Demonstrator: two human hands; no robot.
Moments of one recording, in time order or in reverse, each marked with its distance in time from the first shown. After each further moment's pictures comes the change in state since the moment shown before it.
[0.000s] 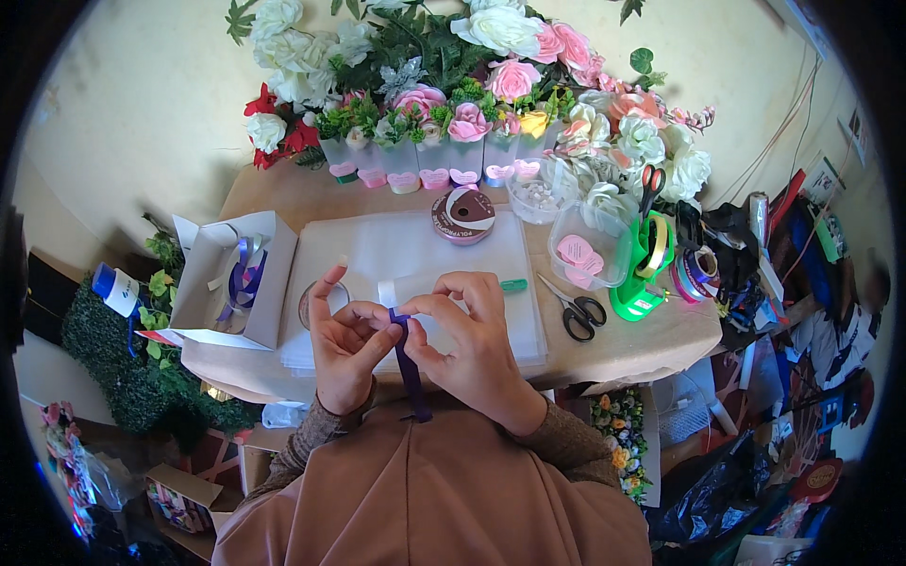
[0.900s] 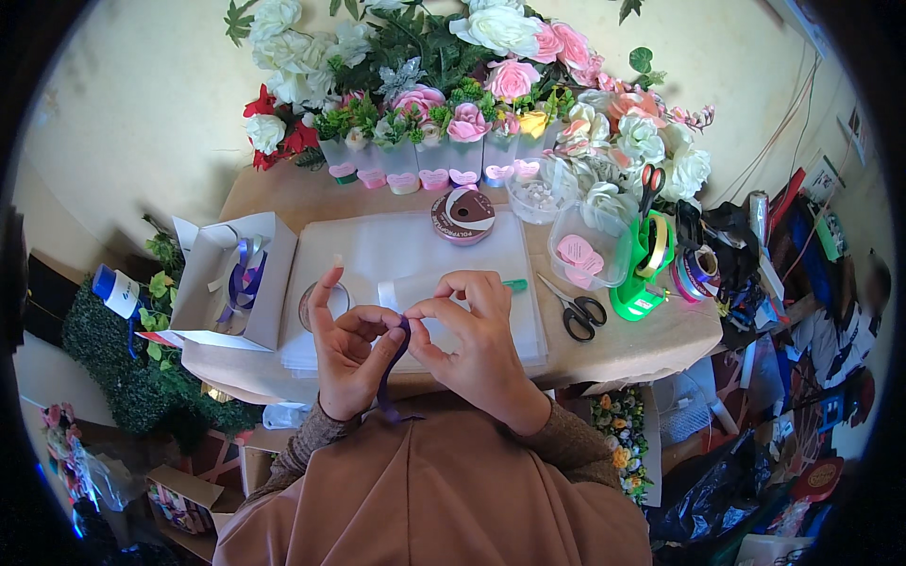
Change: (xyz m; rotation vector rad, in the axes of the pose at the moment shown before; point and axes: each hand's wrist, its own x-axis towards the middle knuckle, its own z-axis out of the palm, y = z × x) left_hand -0.004 0.002 0.004 0.174 -0.057 0.090; right_hand -0.001 0.002 -0.002 -0.017 -0.041 0.026
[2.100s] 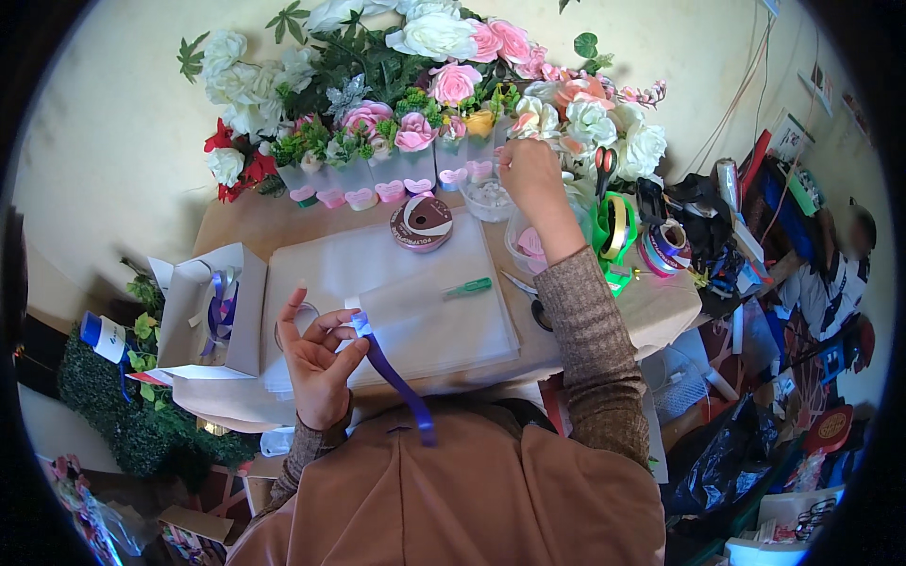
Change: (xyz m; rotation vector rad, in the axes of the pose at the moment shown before) left_hand 0.003 -0.006 -0.004 -0.135 0.090 -0.065; right_hand 0.103 0.177 -0.069 -0.598 -0.021 0.274
